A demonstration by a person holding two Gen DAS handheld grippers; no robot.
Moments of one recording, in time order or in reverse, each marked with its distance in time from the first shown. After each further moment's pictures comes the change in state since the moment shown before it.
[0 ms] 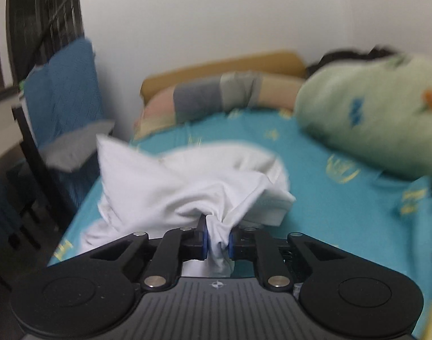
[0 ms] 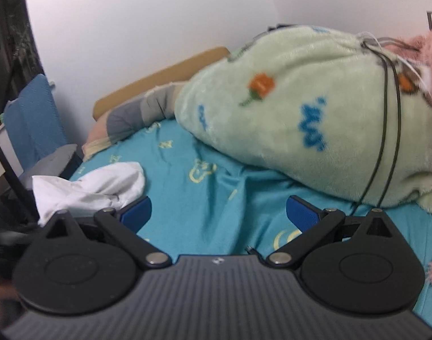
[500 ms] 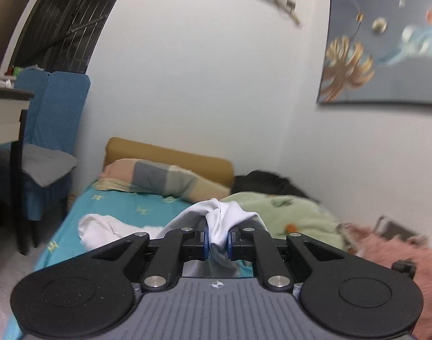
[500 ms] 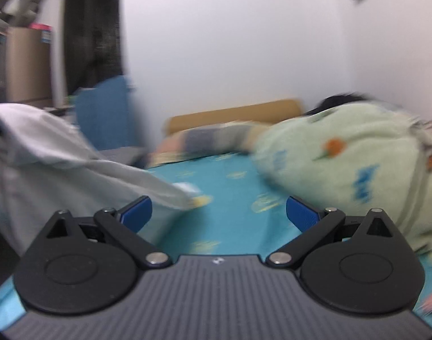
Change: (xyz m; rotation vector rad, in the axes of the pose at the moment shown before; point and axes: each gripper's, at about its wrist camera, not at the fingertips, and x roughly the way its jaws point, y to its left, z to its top) left arm -0.280 0.074 -0.029 -0.341 -0.337 -0.377; right arm -0.098 0.057 -0.021 -0.238 -0.123 0.288
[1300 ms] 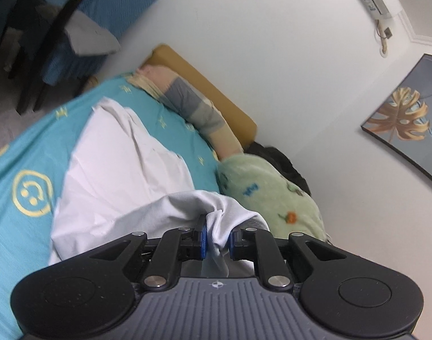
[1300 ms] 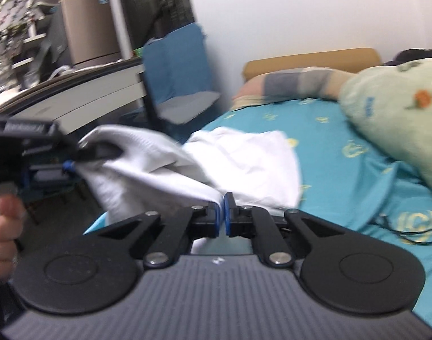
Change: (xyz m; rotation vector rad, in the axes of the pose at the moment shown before) left arm 0.042 0.090 -0.050 -0.522 0.233 -0.008; right arm 0.003 0.045 -0.004 -0.030 0.229 0.225
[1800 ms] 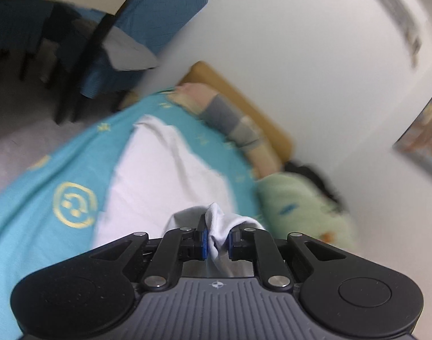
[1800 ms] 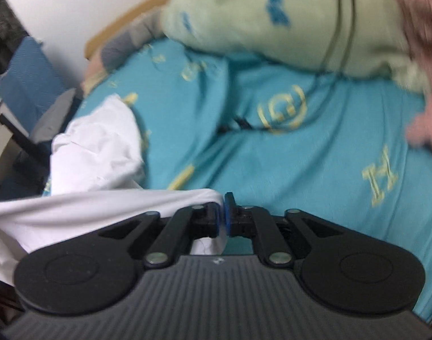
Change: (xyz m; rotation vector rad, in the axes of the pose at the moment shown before) left arm 0.012 0.002 0.009 0.022 -0.065 0.259; right arm -0.004 -0.110 -0.049 0.541 0.225 -0.427
